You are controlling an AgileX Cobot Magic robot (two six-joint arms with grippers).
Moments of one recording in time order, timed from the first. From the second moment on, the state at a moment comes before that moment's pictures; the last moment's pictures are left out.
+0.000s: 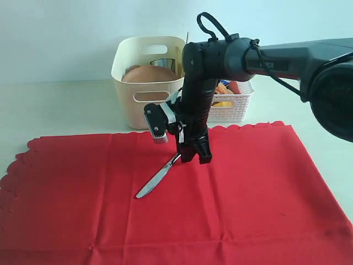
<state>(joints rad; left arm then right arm) -0.02 0.00 0.00 0.11 0.37 -0.06 0.53 2.38 -1.88 0.14 1.09 -1.39</state>
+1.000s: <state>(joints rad) -0.02 0.00 0.00 0.11 0.37 -0.06 0.59 2.41 -1.89 0.04 1.05 -1.45</state>
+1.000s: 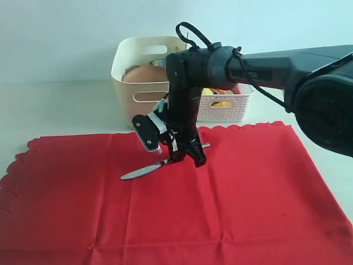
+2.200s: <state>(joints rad) -0.02 0.00 0.00 0.11 0.37 -0.06 0.45 2.08 -1.93 0.76 1.21 -1.20</state>
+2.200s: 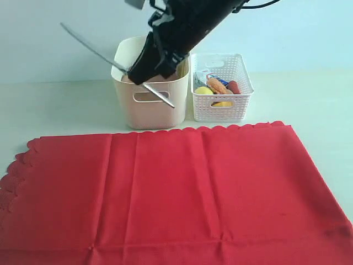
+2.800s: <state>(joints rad) -0.02 0.00 0.00 0.11 0.37 -0.06 0.20 2.09 -1.93 1.34 1.22 -1.35</state>
